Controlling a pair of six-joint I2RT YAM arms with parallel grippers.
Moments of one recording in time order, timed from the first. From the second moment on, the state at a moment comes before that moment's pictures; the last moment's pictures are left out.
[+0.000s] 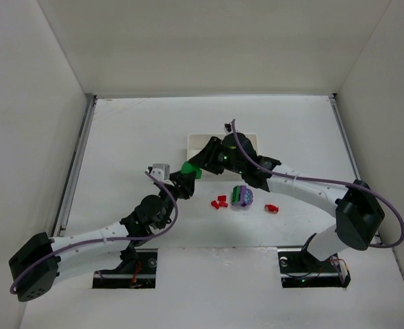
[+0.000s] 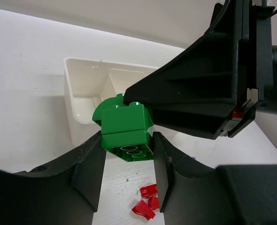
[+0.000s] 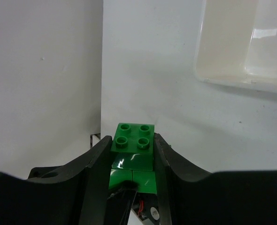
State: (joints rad) left arm -1.01 0.85 0.24 0.67 -0.64 -0.39; right arm 0.84 1.51 1.08 0.02 -0.04 1.10
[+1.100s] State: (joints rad) left arm -1.01 0.89 0.24 0.71 -0.64 -0.42; right arm 0.86 1.51 1.06 0.10 -0.07 1.12
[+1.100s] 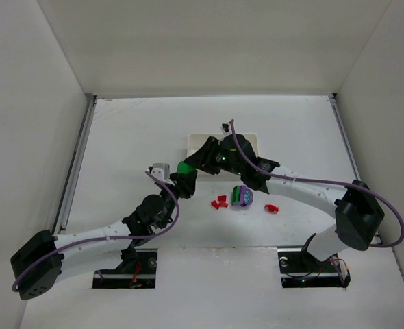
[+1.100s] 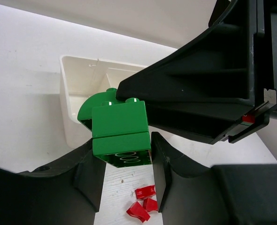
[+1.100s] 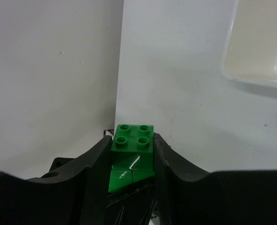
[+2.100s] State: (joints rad) left arm -1.05 0.64 0.19 0.46 -0.57 -0.48; right arm 0.69 1.42 0.95 0.11 0.03 0.98
